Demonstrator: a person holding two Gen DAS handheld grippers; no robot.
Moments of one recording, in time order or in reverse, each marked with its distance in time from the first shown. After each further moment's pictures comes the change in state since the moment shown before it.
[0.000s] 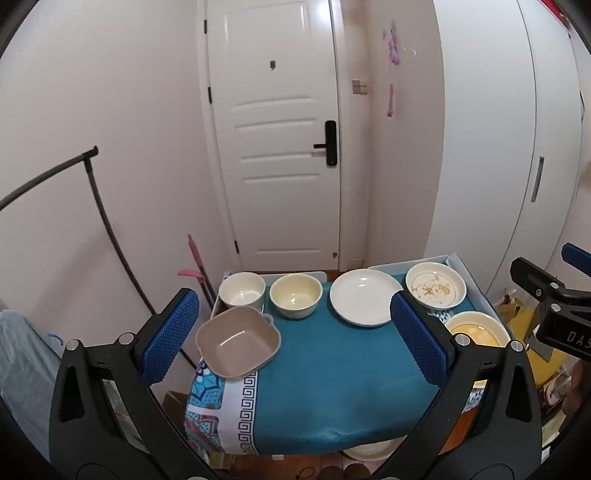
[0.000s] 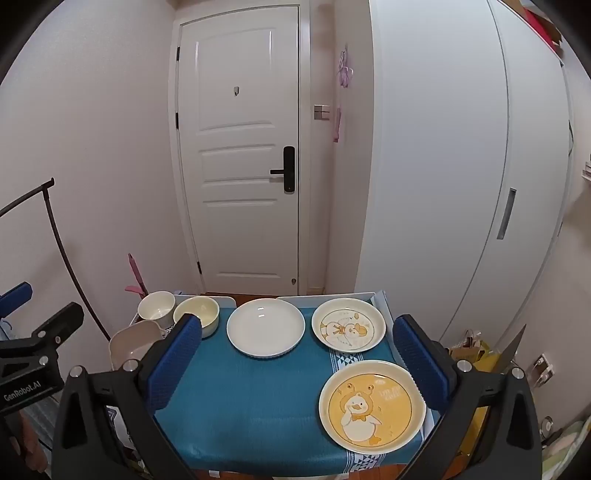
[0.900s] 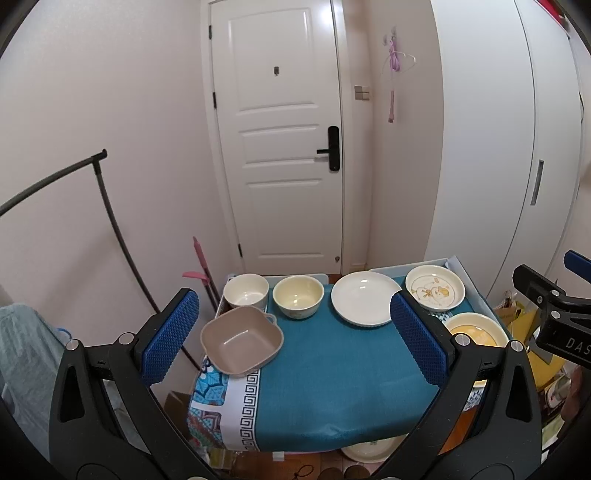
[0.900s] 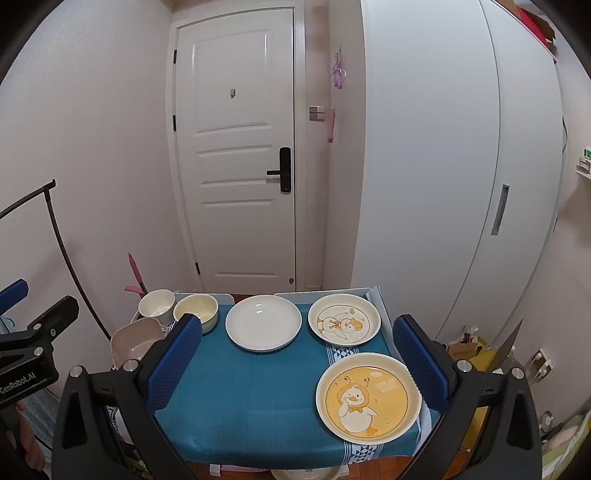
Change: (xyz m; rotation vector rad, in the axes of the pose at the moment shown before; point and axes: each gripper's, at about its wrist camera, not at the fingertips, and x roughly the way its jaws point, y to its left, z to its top) left arm -0.018 0.000 -0.002 -0.033 -0.026 0.002; right arm -0.004 -0.004 -0.001 0.010 -0.013 0.004
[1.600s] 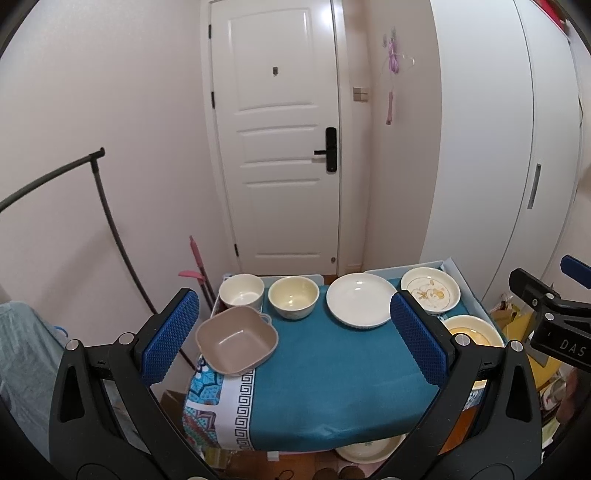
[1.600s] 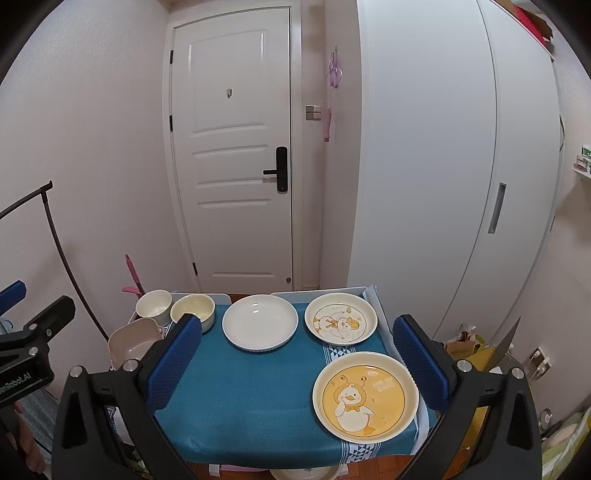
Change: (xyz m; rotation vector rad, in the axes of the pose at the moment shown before) left arm 0.000 0.001 0.002 -0.009 0.001 -0.015; right arm -0.002 -0.003 0.001 0.013 0.003 -0.013
